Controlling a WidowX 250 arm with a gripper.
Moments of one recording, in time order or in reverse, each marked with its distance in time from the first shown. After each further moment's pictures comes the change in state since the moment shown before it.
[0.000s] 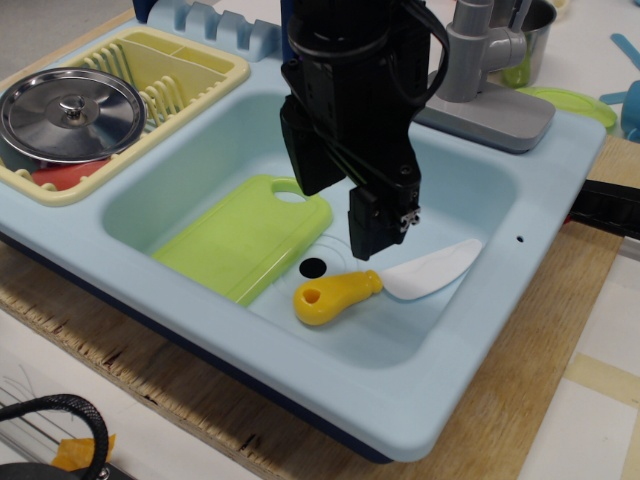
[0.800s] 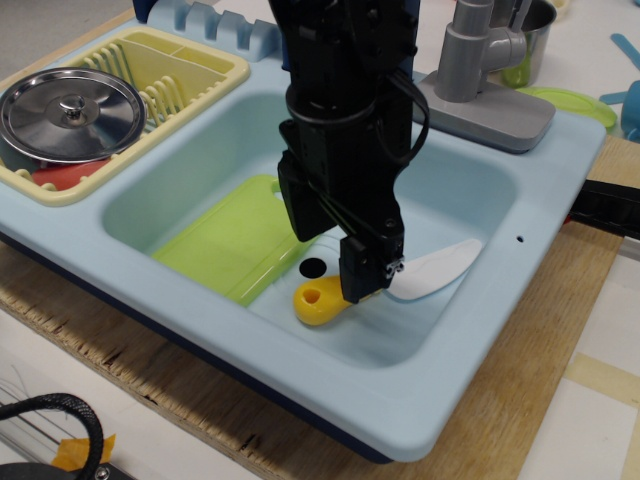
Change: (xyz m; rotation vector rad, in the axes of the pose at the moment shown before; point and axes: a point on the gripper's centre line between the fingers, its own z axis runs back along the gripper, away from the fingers) arm -0.010 0.004 -0.042 -0.051 0.041 0.013
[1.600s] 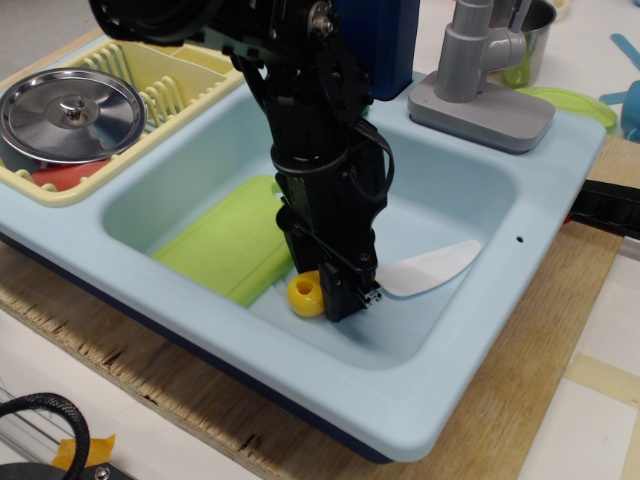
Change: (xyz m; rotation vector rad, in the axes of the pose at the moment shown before) arm -0.005 0.008 -0.035 -0.084 -0.007 -0.033
